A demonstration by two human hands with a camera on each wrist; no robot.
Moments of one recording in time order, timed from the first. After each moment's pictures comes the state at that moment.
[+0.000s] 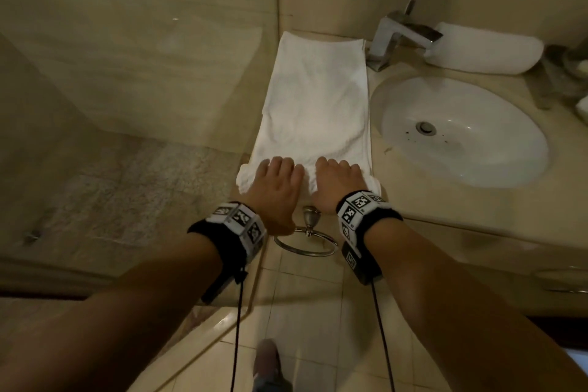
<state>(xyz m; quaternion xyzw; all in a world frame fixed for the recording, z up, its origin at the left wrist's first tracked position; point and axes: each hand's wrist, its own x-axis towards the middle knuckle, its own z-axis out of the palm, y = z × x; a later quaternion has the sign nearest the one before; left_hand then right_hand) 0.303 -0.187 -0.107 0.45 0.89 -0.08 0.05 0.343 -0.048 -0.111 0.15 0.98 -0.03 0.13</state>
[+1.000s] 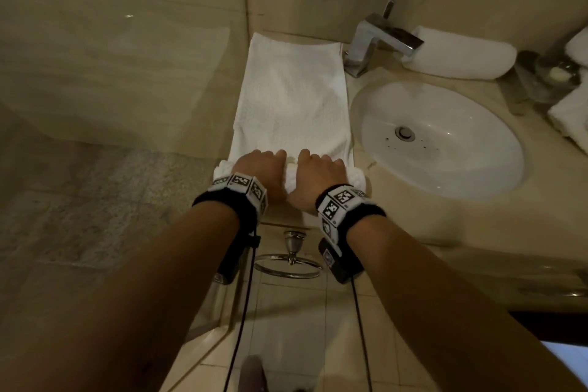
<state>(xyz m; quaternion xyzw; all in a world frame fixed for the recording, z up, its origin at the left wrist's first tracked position) 0.223 -0.122 -0.112 0.38 0.91 -0.03 0.14 0.294 -0.026 -0.106 0.18 0.97 -0.05 0.13</state>
